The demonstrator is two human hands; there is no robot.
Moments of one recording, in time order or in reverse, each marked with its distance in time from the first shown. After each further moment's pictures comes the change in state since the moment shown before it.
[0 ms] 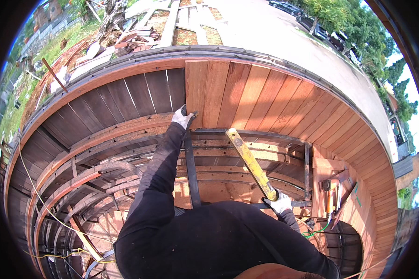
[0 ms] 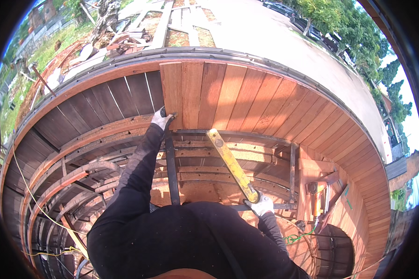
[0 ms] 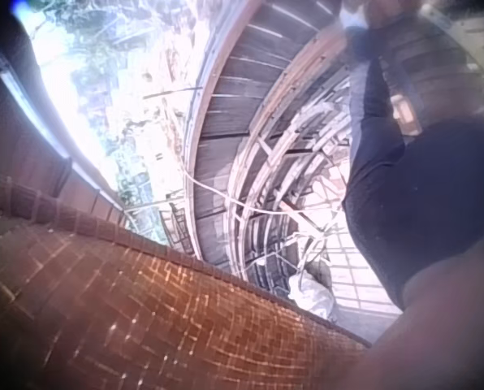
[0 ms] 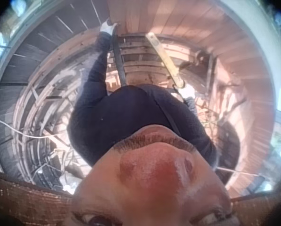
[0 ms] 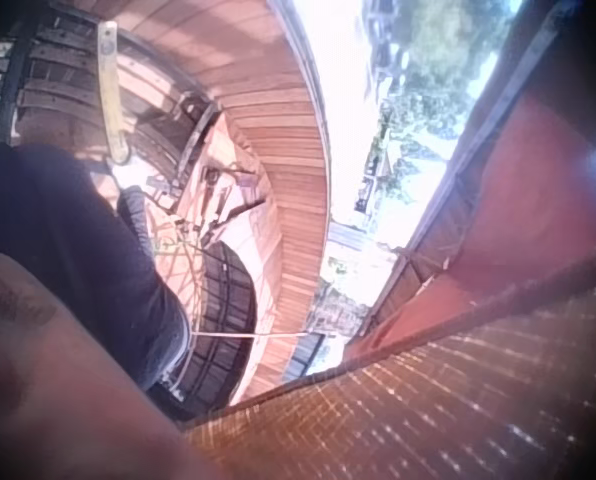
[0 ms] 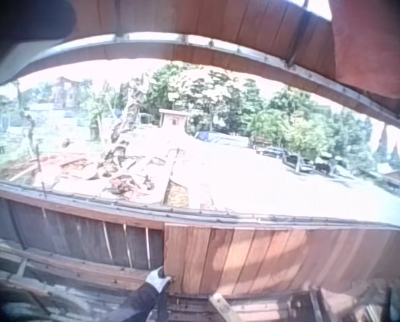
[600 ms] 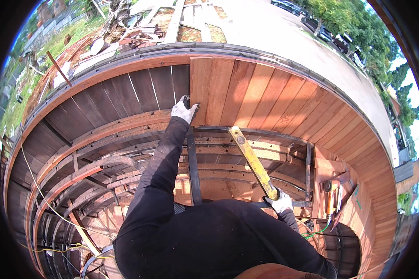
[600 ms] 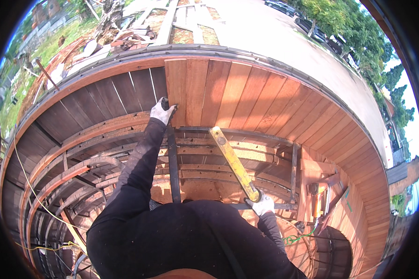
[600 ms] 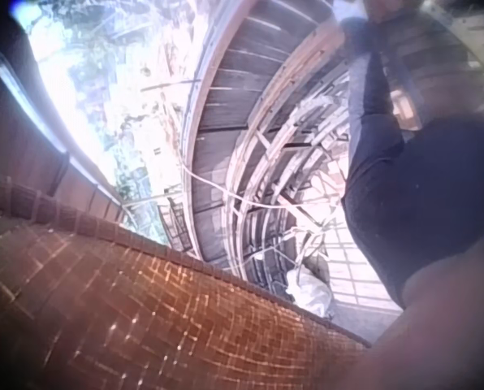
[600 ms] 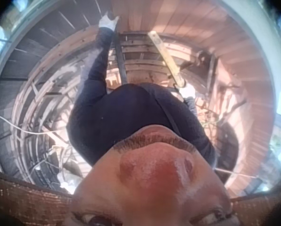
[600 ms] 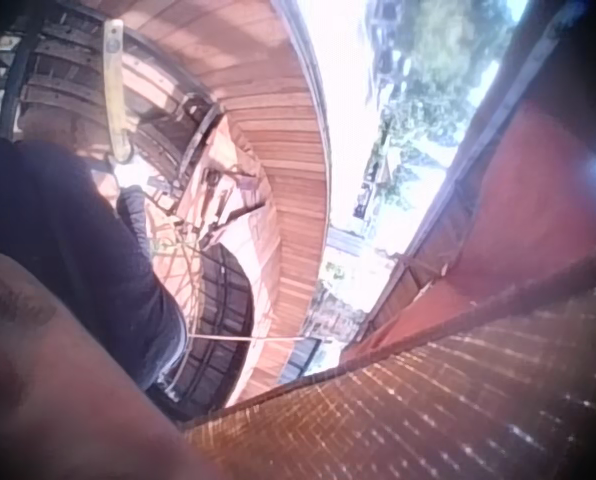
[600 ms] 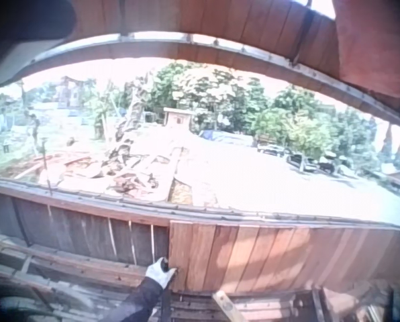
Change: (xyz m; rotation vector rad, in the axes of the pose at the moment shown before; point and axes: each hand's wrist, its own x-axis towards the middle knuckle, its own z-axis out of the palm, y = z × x) left_hand -0.010 0.052 0.003 0.613 0.221 0.026; right_hand 0.004 0.011 0.010 0.019 0.054 -0.029
